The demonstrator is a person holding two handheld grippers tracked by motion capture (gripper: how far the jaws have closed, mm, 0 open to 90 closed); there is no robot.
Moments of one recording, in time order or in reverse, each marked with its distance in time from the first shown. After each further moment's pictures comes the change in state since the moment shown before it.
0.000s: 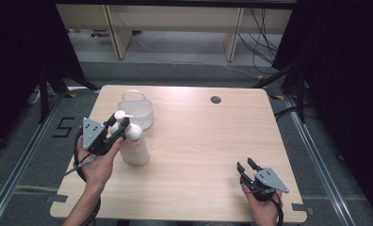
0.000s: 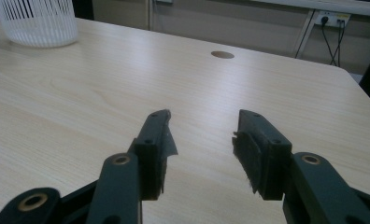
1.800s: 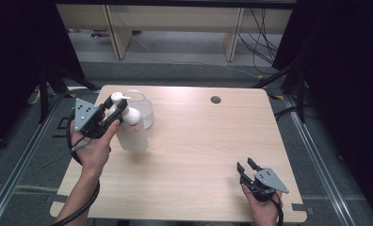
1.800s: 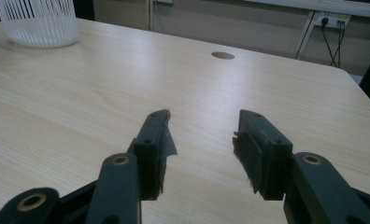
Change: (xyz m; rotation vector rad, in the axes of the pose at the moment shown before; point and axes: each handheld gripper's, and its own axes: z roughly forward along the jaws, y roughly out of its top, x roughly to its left) left arm 0.003 0.052 0.011 -0.062 -0.012 -0.006; right arm 0.000 0.000 0.000 -0.009 0.000 -0.013
